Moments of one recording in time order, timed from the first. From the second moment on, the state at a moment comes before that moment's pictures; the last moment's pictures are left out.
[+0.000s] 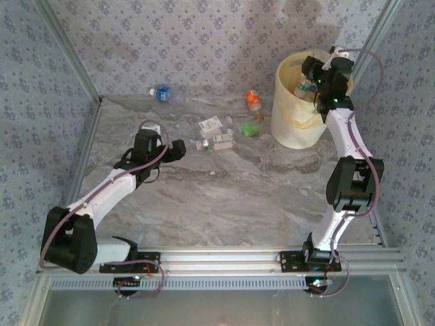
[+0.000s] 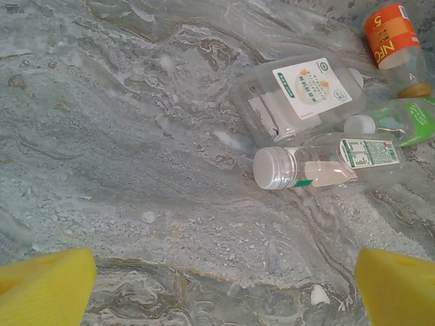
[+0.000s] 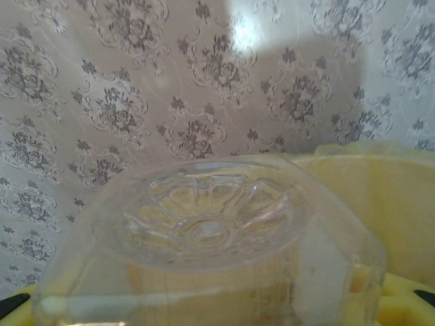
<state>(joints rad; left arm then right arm) -0.35 1.29 0.82 -0.16 -0.01 -0.47 -0.06 1.83 1.69 0.01 -0.08 0.37</state>
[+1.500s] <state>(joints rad) -0.42 1.78 1.29 -0.21 0.19 -0.11 0.09 0.90 0.83 -0.08 -0.31 0.34</state>
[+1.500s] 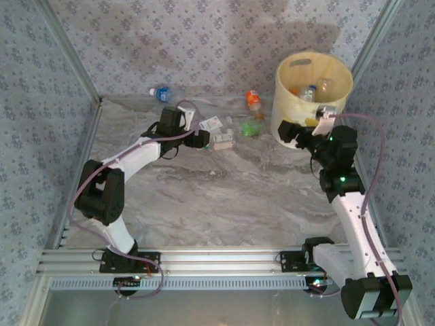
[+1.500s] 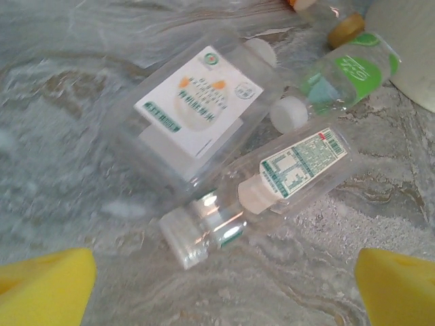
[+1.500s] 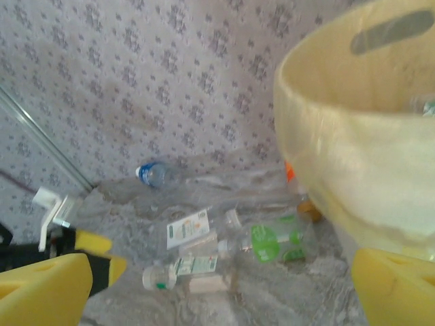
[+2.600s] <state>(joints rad) -0.59 2.20 1.76 -0.65 0.28 0.28 0.12 0.84 0.74 -0.04 -0.22 0.32</state>
